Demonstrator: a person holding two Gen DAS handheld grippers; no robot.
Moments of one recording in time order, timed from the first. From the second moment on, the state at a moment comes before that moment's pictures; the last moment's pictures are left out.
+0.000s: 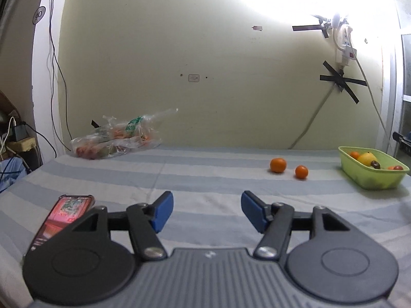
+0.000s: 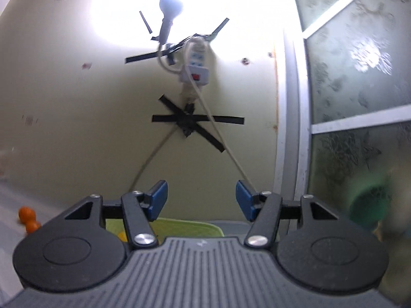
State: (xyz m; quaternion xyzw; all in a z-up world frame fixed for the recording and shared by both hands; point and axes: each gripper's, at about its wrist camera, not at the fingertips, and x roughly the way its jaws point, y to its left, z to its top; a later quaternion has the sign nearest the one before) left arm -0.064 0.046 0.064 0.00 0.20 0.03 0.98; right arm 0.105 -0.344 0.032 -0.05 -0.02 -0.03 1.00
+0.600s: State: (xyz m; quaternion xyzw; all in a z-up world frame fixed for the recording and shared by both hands) left arm 0.029 -0.019 0.021 0.04 0.22 0.07 0.97; right arm 0.106 -0.358 0.035 -0.02 -0.02 0.02 1.00
